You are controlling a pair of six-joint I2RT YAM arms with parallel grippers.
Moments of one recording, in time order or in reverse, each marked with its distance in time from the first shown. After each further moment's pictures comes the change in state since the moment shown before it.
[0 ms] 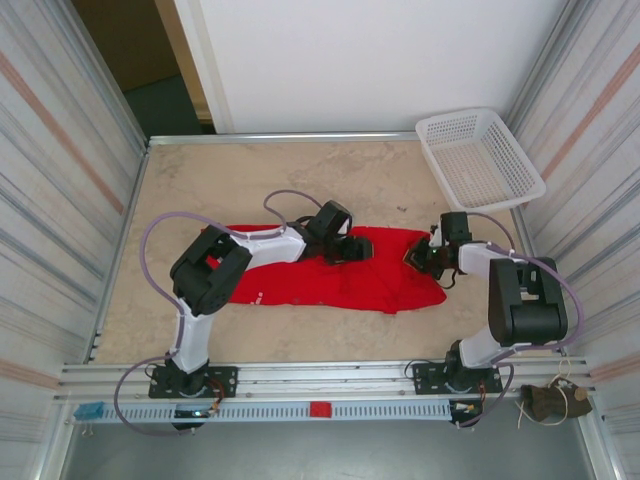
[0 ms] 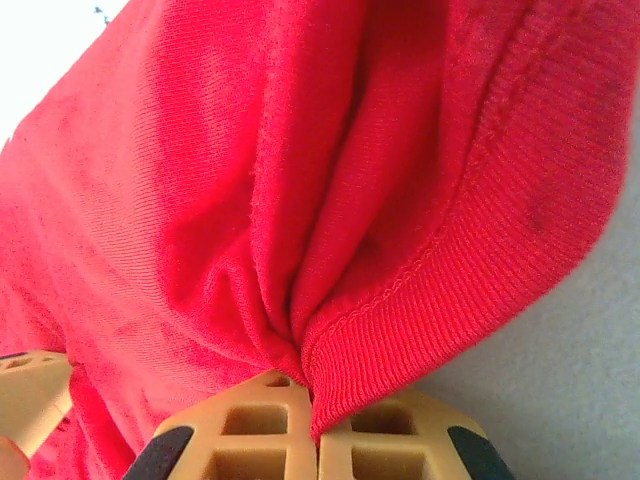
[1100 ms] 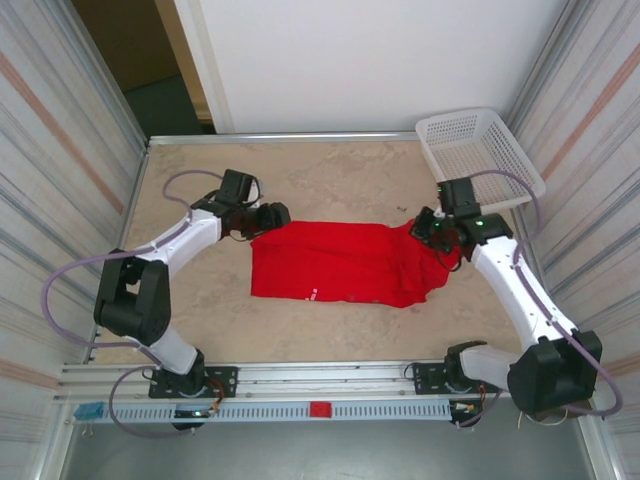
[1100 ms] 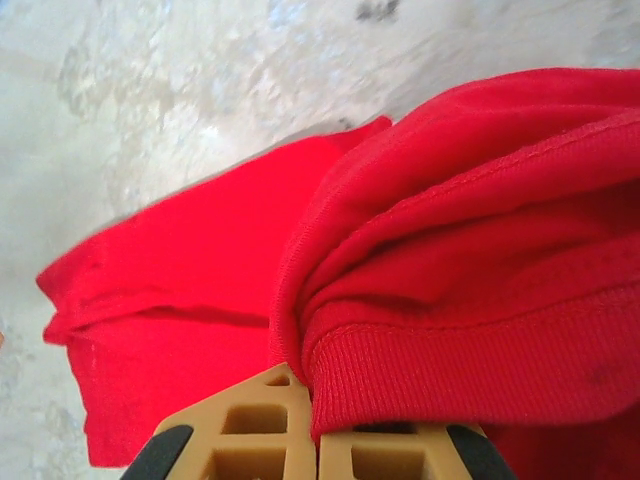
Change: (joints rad) left arm 0.483 -0.412 -0.181 -0.306 0.008 0.213; right arm 0.251 -0.340 0.400 -0.579 0.346 0.124
